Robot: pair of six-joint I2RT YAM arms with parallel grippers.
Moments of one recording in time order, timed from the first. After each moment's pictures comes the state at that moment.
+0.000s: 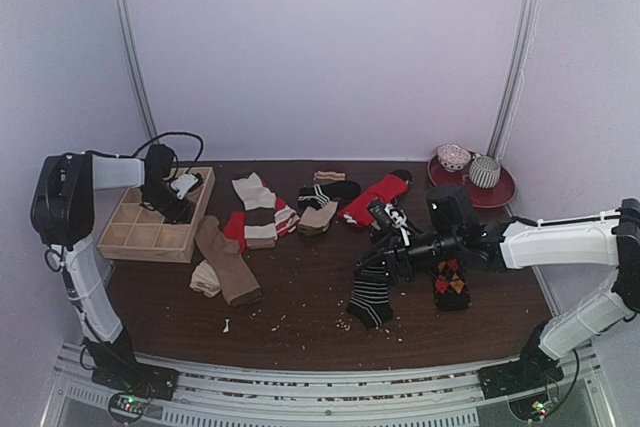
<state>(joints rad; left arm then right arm) -0.03 1.93 1.30 -0.49 -0.01 0.55 0.75 1.39 0.72 0.15 -0.69 0.18</state>
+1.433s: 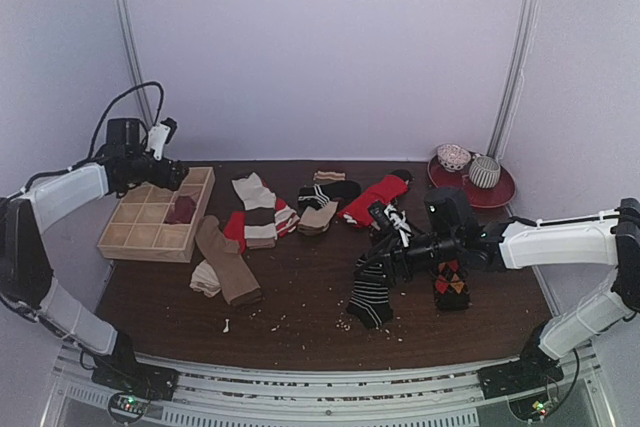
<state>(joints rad) -0.04 1.46 1.11 -0.19 0.07 0.33 0.75 1.40 0.72 0.11 -0.55 0.15</state>
